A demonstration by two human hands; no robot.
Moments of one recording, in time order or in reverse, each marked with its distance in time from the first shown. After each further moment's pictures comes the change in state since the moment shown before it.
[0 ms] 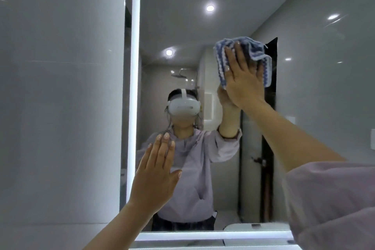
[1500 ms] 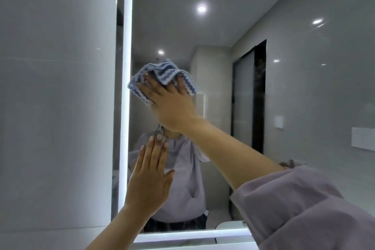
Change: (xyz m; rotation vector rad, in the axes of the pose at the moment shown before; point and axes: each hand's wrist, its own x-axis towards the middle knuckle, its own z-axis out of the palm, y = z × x) left_hand -0.002 0.004 0.010 -0.066 0.036 -0.046; right_hand -0.032 -0.121 0.036 -0.035 -0.124 -0.487
